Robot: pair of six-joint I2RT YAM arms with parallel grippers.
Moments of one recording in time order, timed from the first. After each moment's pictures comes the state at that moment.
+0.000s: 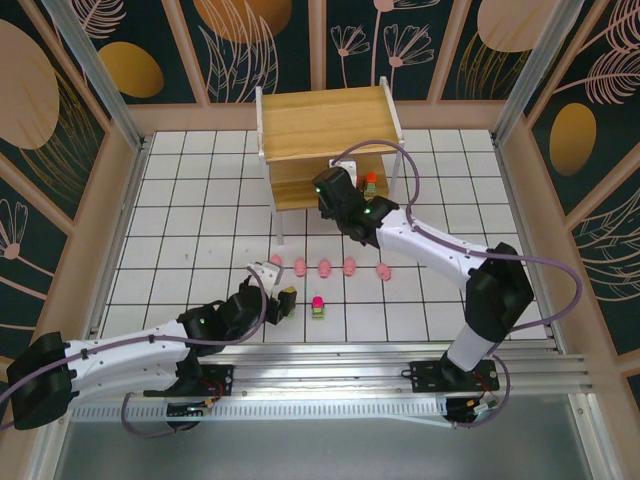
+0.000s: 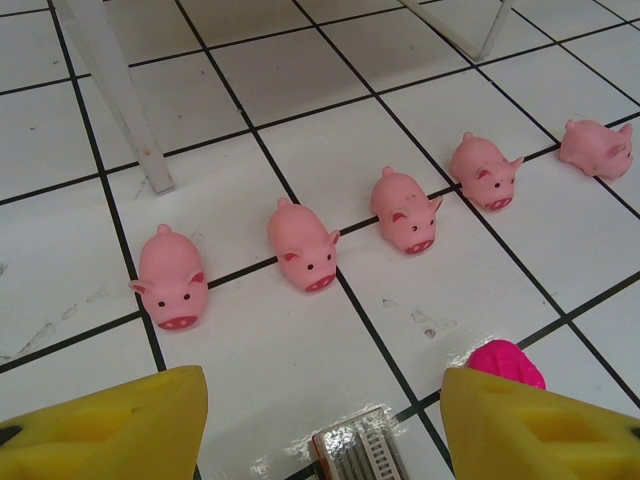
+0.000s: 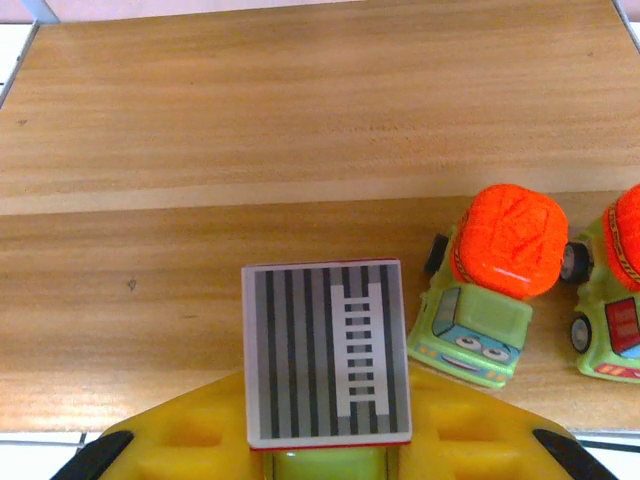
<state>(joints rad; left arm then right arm) -1.09 0.90 0.32 -0.03 -0.45 -0.43 0.82 1.66 1.34 -0.42 0.49 0.49</state>
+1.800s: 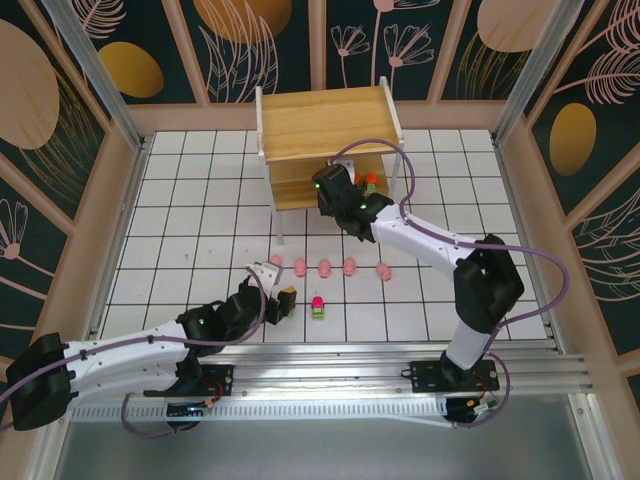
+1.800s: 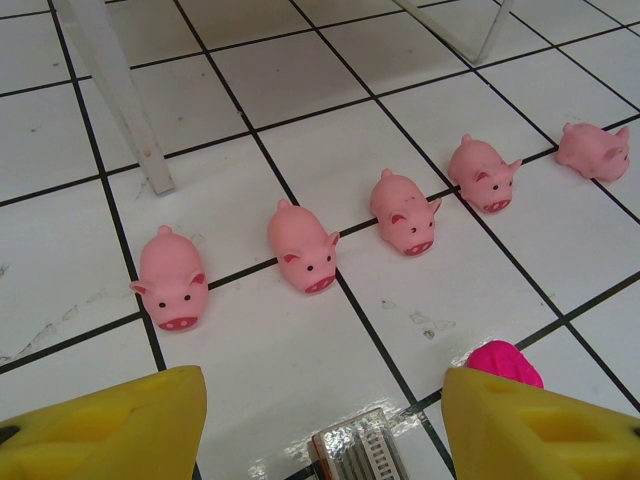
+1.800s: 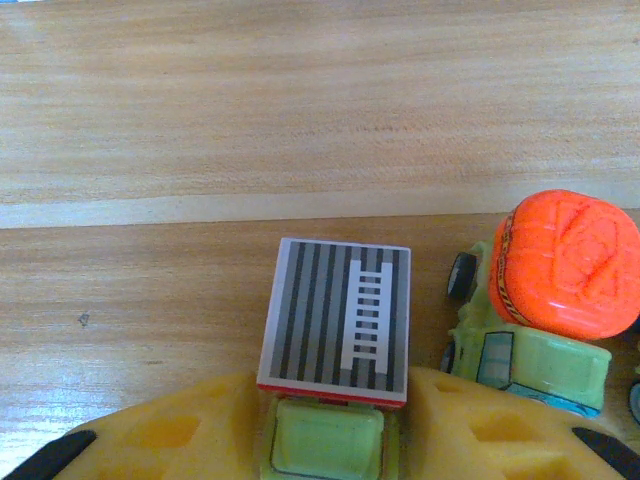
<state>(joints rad) -1.09 0.89 0.32 -0.03 -0.45 -0.43 0.79 1.72 1.36 -0.38 0.46 0.47</state>
